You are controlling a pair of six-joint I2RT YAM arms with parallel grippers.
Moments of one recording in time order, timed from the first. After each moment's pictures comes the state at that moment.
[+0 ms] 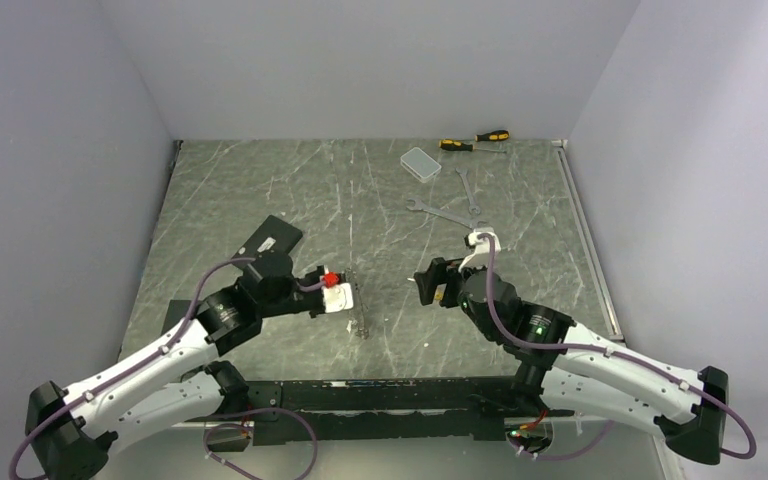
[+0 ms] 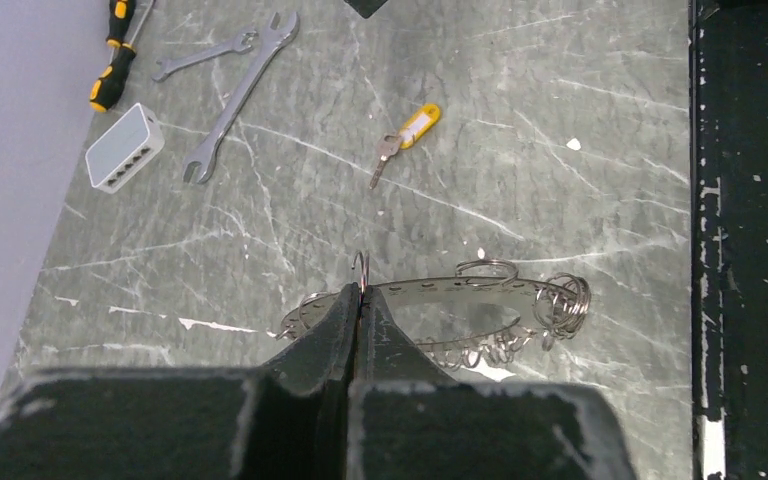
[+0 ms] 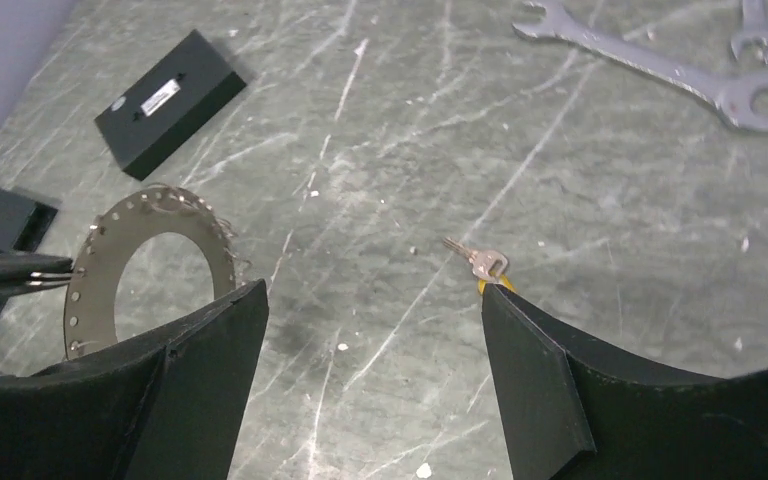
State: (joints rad) left arm -0.82 0.81 0.65 -0.21 0.38 0.59; right arm 1.04 0.73 0.61 -0.22 0.55 0.49
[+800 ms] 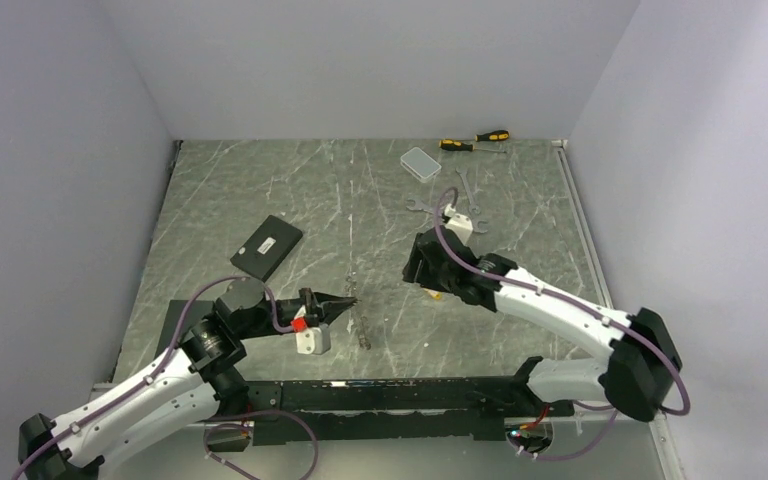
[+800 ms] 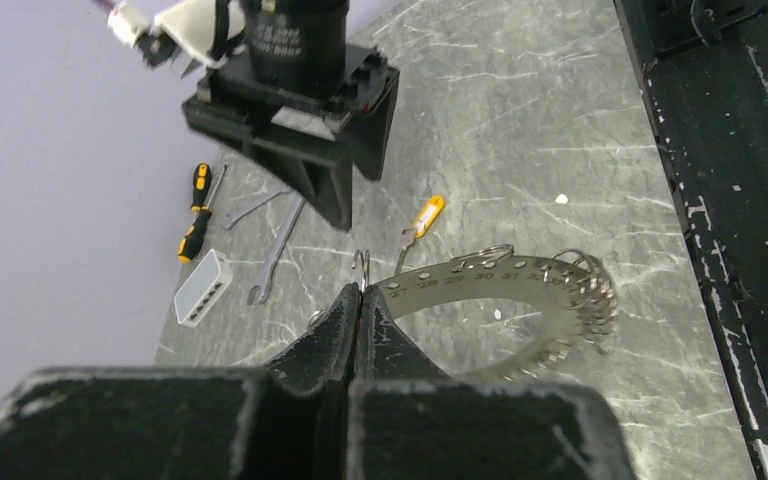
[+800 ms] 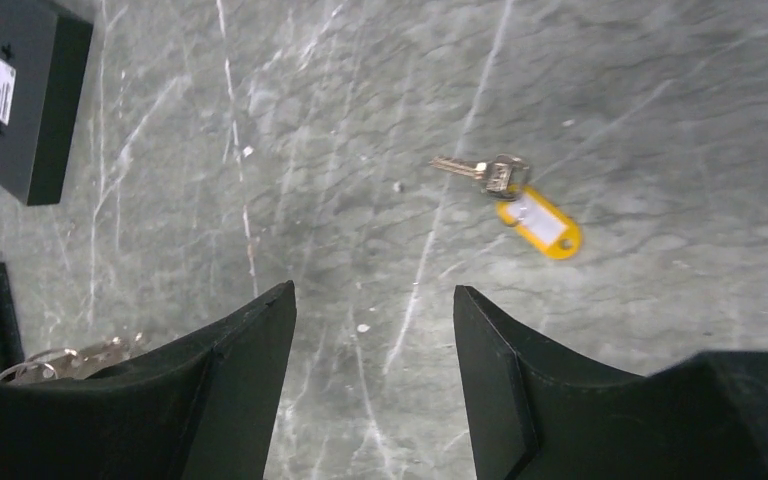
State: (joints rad) left arm -0.83 0.56 0.43 0.02 0.54 0.74; right arm 0.81 1.19 0.82 -0.45 0.33 0.92
